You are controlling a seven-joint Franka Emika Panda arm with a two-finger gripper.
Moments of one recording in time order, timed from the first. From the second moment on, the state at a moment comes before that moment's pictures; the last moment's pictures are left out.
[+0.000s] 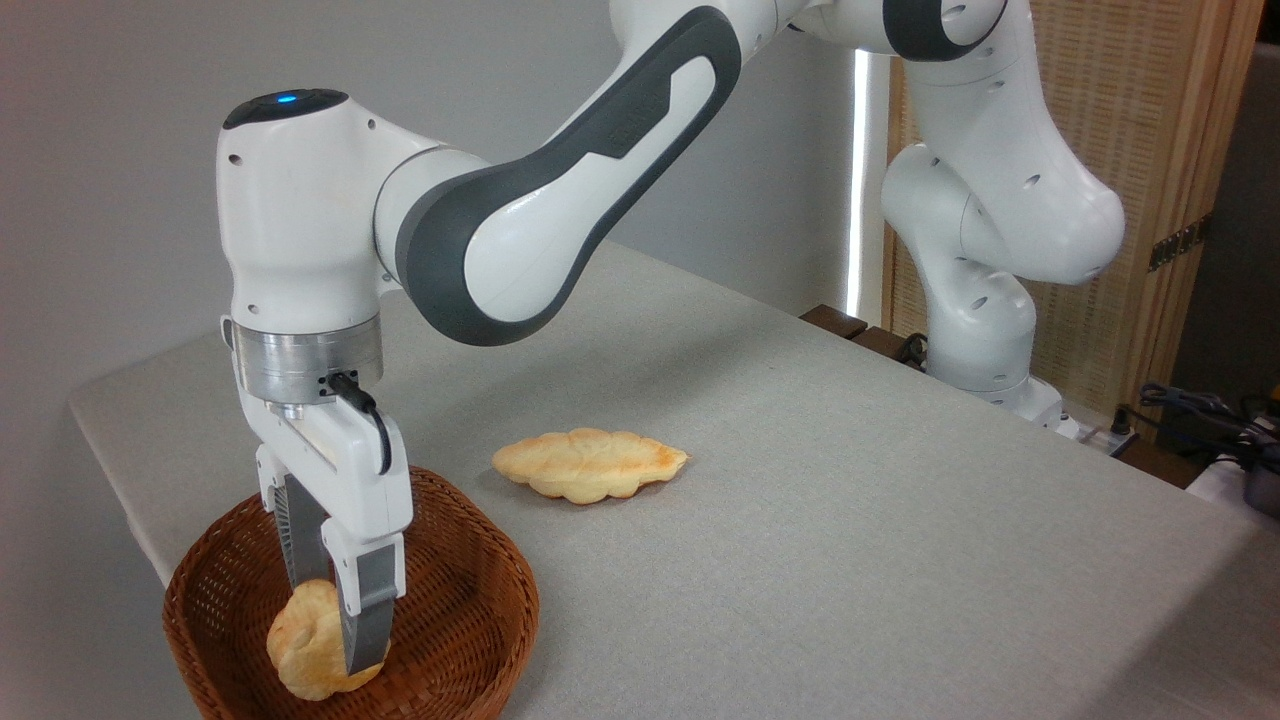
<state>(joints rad) -0.01 0.37 -0.09 -1.60 0.09 2.22 0.62</state>
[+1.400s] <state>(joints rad) 0.11 0.15 -0.04 -1.58 -0.09 1.73 0.79</state>
